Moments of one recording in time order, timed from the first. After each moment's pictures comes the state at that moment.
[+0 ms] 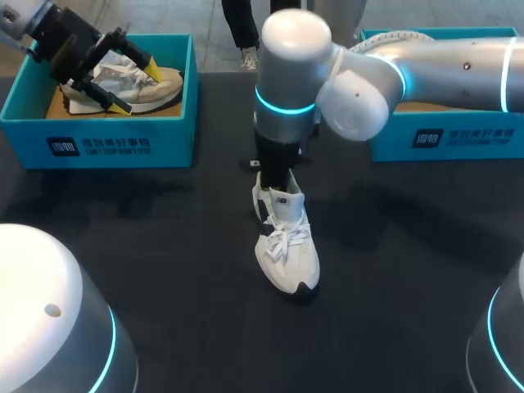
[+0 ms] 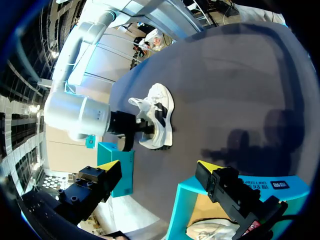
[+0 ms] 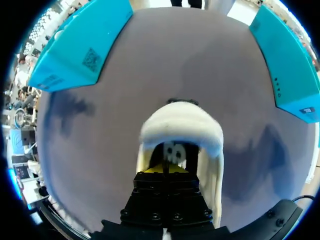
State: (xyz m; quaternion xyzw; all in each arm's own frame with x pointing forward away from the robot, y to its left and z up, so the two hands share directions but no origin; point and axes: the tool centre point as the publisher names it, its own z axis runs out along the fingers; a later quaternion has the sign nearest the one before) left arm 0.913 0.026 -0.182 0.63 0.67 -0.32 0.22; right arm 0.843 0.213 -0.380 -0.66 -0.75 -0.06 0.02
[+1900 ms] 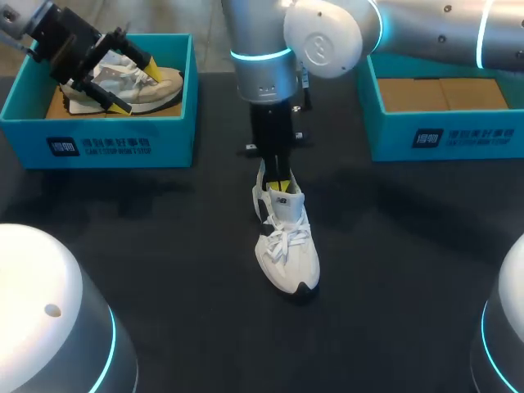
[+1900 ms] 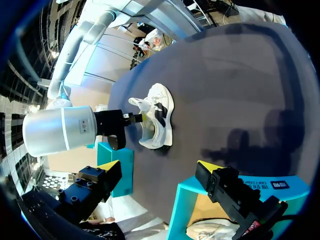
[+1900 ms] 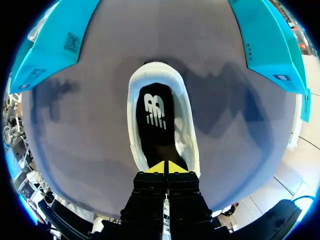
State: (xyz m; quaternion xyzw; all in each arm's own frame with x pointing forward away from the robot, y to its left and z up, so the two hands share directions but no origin) left arm 0.913 0.026 -0.182 0.63 0.67 -0.32 0.22; right arm 0.797 0.195 -0.326 -0.70 -0.70 0.13 0.06
